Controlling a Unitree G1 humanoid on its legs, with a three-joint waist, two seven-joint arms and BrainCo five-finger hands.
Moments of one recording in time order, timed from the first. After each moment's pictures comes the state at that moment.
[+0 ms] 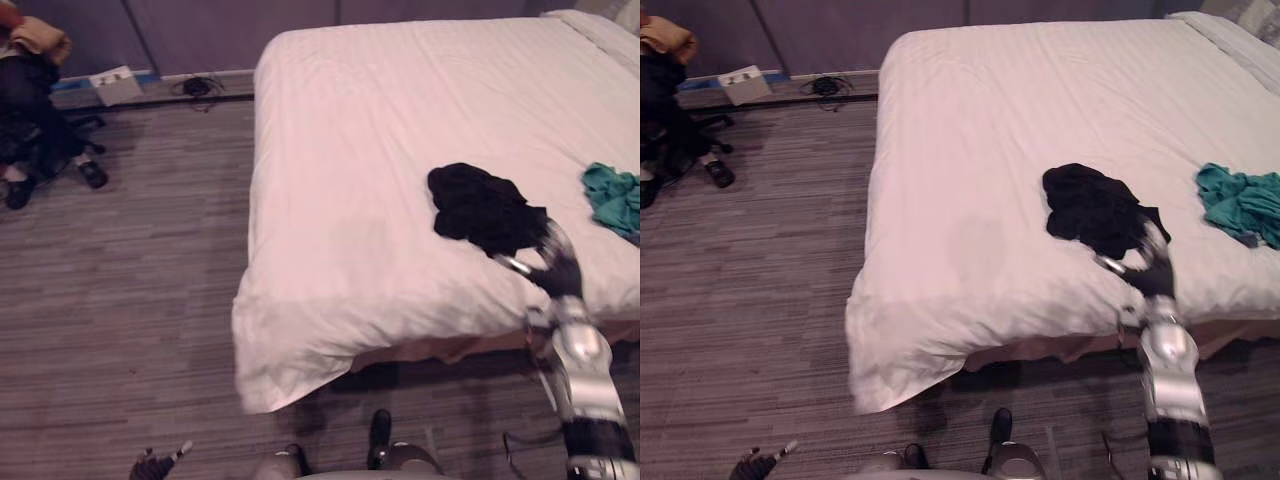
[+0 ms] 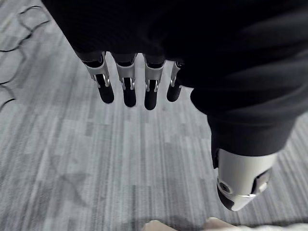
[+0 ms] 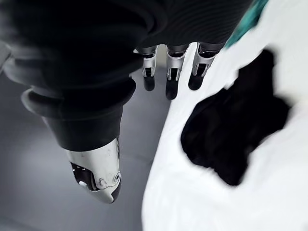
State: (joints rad) left arm 0.24 0.27 0.25 0.92 -0.04 -0.01 0.15; right arm -0.19 -0.47 -0.18 0.19 0.10 -0.16 0.01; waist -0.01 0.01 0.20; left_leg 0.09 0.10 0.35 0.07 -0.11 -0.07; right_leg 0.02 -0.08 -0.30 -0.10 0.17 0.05
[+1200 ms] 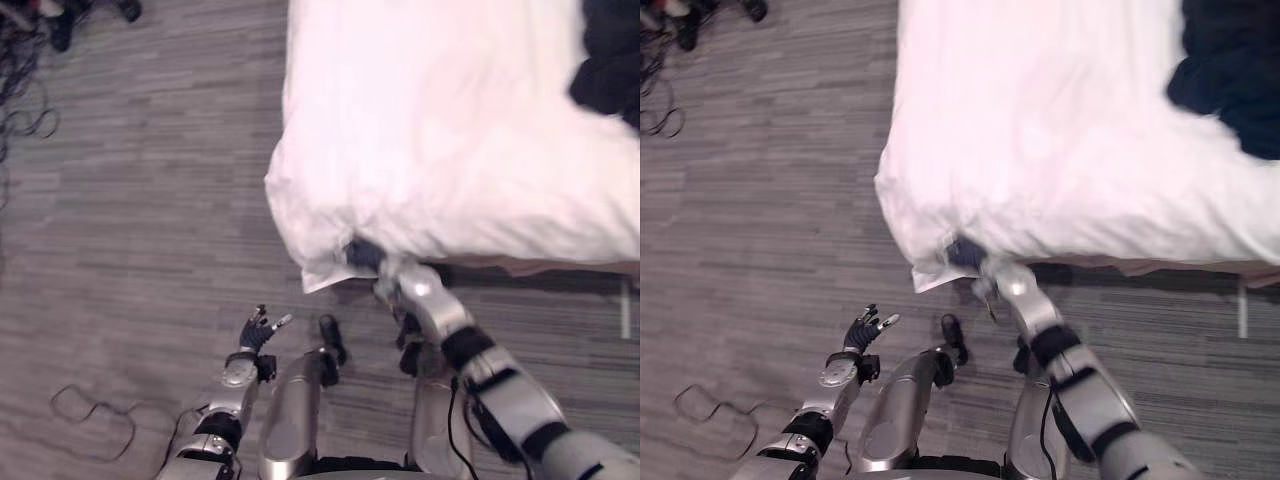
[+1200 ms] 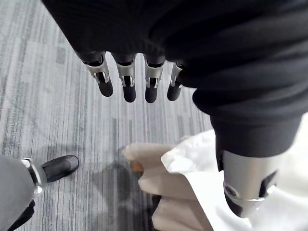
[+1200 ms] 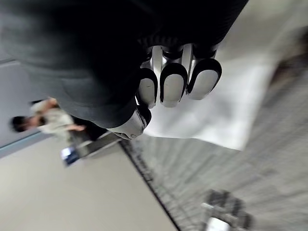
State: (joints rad) left arm -0.22 0.16 -0.04 0.91 -0.14 -0.18 0.09; right arm -0.47 -0.21 0.45 0.64 0.25 -0.03 0.32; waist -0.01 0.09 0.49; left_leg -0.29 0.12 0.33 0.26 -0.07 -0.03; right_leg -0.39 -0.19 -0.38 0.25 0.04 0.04
